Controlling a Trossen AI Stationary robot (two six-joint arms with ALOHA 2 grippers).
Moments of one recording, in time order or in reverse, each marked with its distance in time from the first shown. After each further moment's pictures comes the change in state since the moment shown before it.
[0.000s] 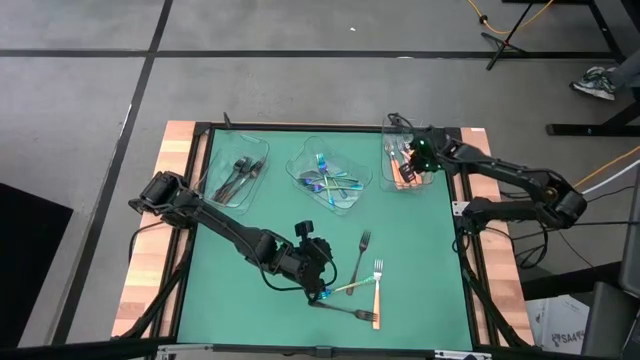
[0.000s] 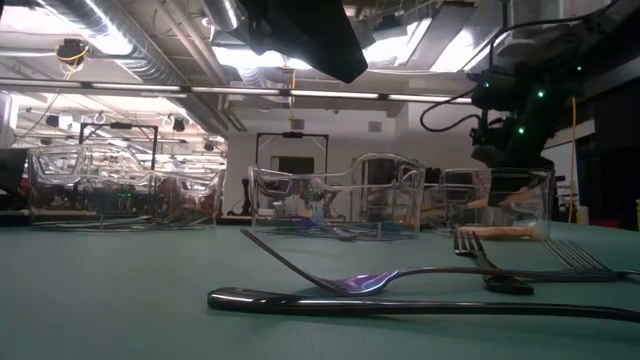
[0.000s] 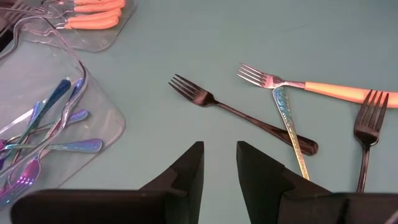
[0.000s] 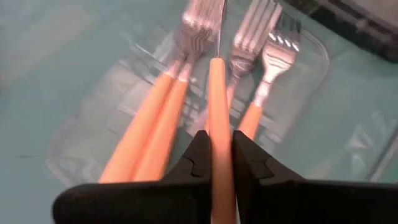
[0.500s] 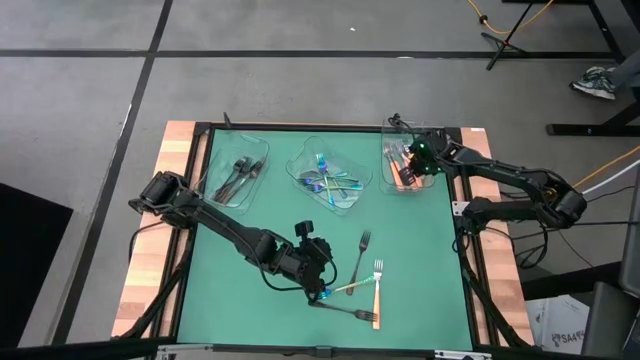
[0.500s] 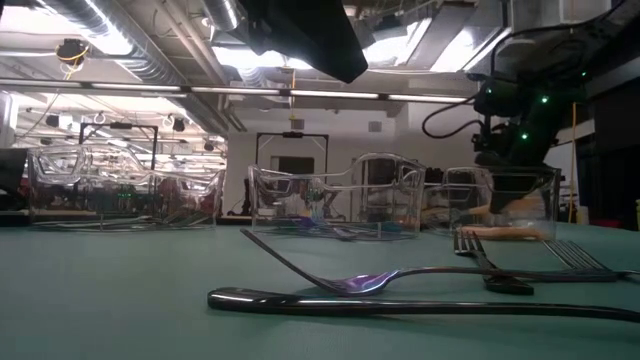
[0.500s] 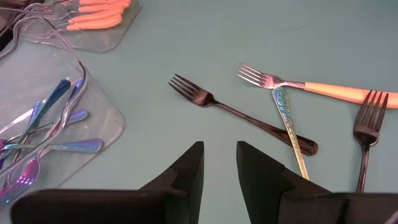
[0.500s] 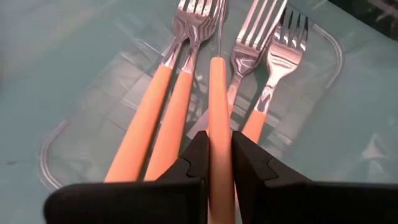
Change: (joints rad) left arm 0.000 0.000 0.000 0.001 0.000 -0.001; right arm 0.002 0.001 -0.049 0.049 -0.030 -0.007
